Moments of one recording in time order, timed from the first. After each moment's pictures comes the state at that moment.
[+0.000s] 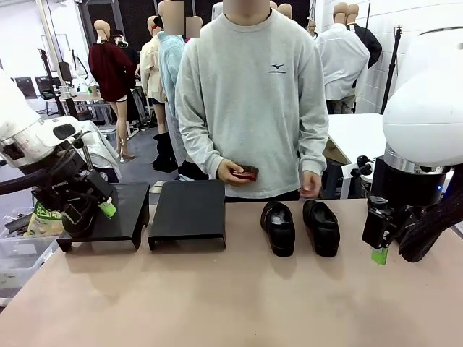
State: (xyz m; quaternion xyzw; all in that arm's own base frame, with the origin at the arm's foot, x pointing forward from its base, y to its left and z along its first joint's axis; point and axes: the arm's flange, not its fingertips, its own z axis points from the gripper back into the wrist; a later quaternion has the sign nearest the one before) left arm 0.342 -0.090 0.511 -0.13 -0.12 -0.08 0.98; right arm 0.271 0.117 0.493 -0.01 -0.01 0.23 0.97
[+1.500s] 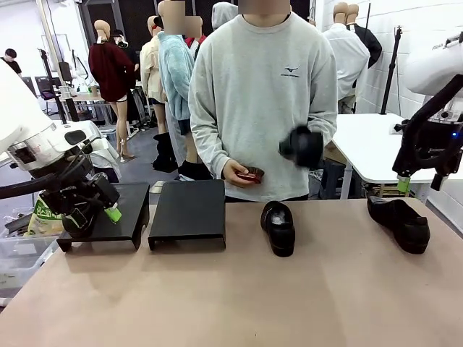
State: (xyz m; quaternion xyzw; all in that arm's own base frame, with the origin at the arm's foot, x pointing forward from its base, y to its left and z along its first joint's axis) left arm 0.349 -0.097 0.504 -0.12 -0.10 -0.09 0.98; right arm 0.503 -0.050 0.496 0.06 0.02 0.10 0.99
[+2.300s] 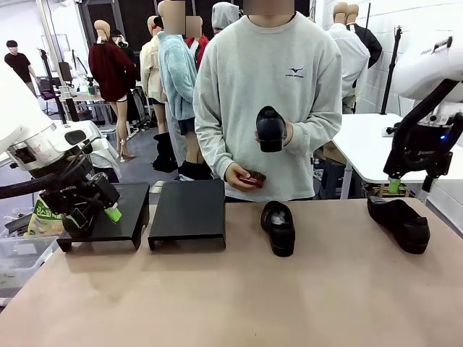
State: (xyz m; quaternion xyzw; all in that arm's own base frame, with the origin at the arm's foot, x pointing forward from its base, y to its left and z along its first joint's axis) left arm 0.349 -0.097 0.504 -0.12 -0.10 -0.09 0.98; right arm 0.519 -0.029 0.477 0.05 0.01 0.10 0.99
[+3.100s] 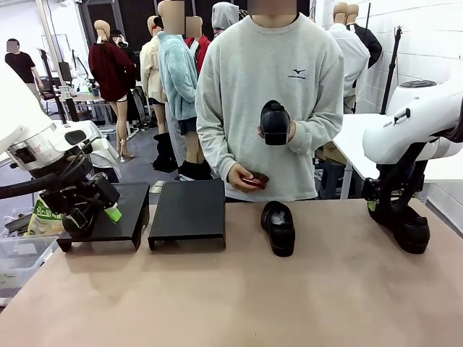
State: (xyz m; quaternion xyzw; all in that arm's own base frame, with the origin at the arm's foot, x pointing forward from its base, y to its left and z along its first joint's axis) left arm 0.349 -0.097 0.504 -0.12 -0.10 -0.09 0.98; right arm 0.551 -0.005 0.397 -0.04 -0.09 0.05 0.99
